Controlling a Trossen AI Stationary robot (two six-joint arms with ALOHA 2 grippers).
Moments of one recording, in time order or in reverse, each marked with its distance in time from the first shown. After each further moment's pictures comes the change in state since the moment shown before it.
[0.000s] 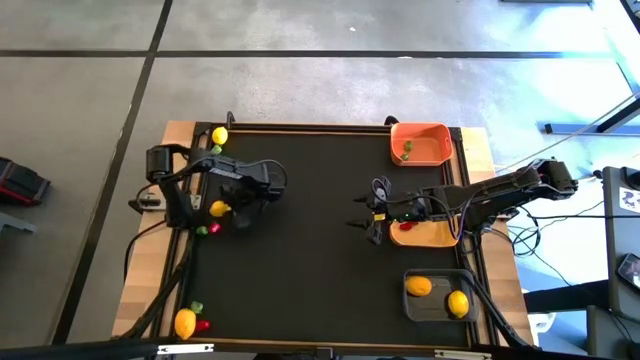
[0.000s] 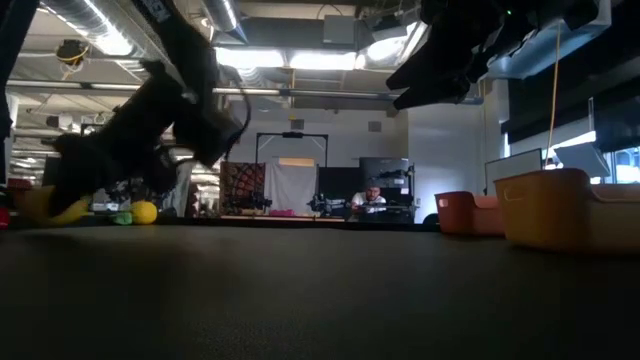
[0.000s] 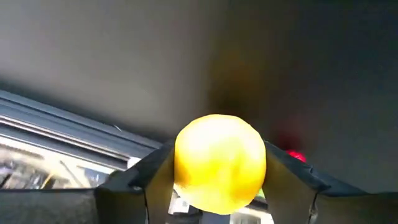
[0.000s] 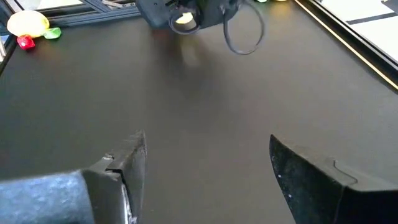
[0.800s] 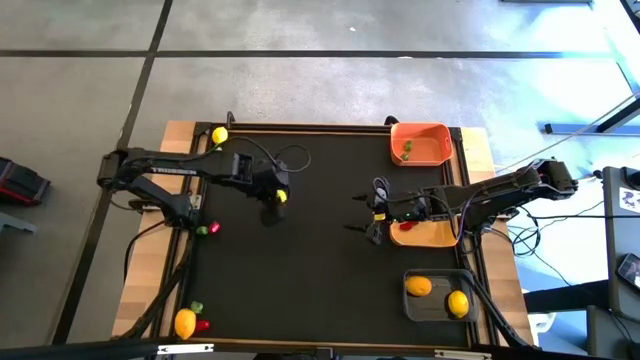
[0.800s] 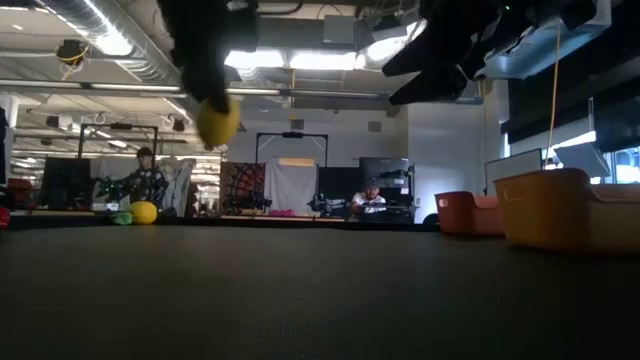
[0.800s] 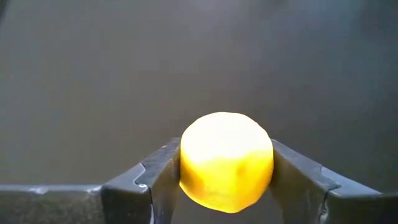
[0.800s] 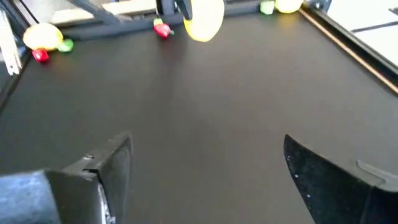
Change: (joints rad) left arm -0.159 -0.375 0.249 0.409 -0.011 -0.068; right arm 0.000 0.000 0.000 0.040 -0.018 -0.004
